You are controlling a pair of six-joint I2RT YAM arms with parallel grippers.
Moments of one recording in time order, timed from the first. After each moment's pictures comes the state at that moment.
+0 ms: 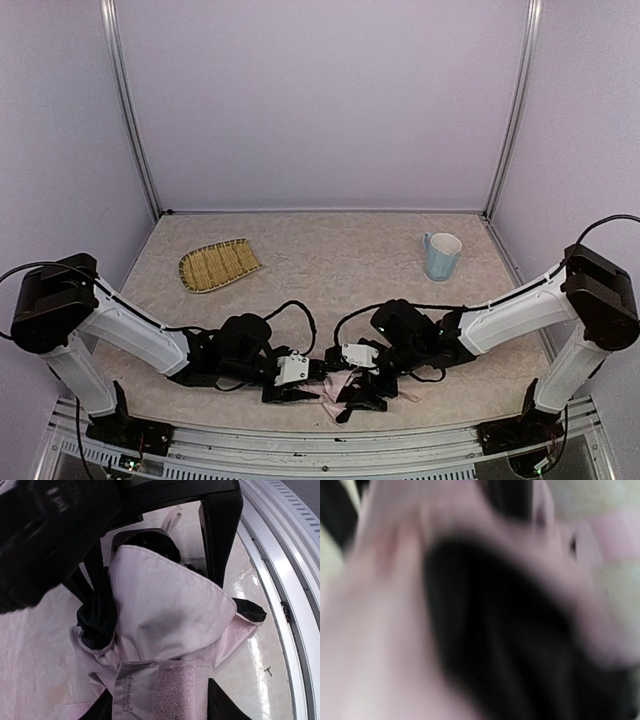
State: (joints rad) left arm -1.12 1.67 0.56 0.48 0.27 0.52; right arm 1.07 1.64 0.70 0.05 -0.31 -0.34
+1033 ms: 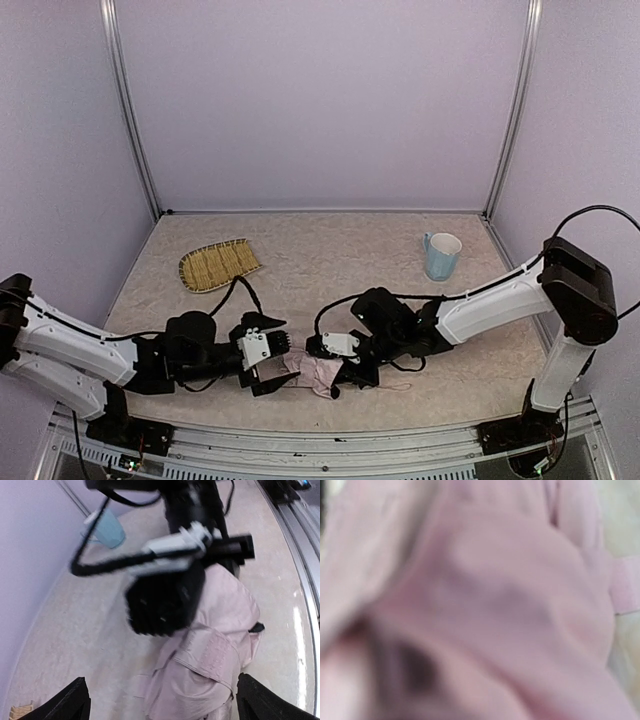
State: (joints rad) left arm -1.14 1.35 0.35 0.60 -0.03 0.49; right arm 1.05 1.77 0.86 0.04 -0.31 -0.38
